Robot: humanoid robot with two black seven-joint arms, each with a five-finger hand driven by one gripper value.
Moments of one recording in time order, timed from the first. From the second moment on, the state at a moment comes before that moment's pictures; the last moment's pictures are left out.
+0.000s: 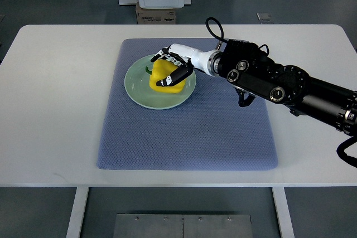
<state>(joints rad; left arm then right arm) -0.04 0.00 -0.11 -0.23 0.02 0.17 0.04 1.26 0.00 0.05 0.74 -0.75 0.08 -0.03</state>
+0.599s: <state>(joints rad) -0.04 0.00 -0.11 -0.23 0.02 0.17 0.04 1.22 0.00 0.06 0.74 -0.74 0.04 -0.03</state>
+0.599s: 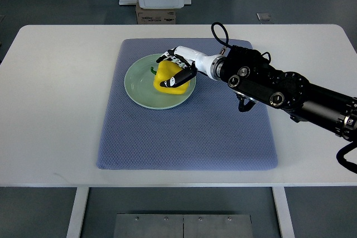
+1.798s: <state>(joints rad) -0.04 0.00 -0.11 -0.23 0.02 0.17 0.04 1.22 -0.02 0.17 0.75 -0.68 0.04 -0.02</state>
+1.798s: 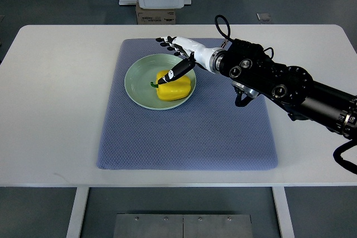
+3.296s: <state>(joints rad) -0.04 0.00 -0.11 -0.23 0.02 0.17 0.04 0.60 -0.13 1.30 0.96 -0.78 0.11 -0.03</state>
